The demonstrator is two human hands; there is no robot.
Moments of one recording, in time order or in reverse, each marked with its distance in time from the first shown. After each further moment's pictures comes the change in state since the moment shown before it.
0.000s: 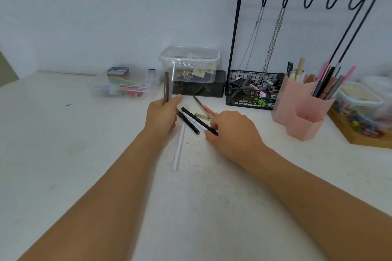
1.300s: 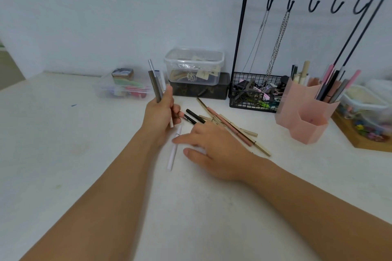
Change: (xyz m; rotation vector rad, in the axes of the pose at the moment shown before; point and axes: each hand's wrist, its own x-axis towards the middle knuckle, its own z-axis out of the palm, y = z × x) left_hand 0.007 0.001 -0.010 -0.249 -0.052 0.006; right_hand -0.013 -0.015 0.017 0.301 -0.092 -0.456
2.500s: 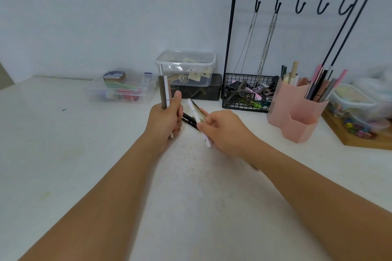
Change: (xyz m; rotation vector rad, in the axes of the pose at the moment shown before) left_hand -0.017 -0.003 0.019 0.217 -0.055 0.009; right_hand 0.011 0.017 -0.030 0.391 0.117 0.546
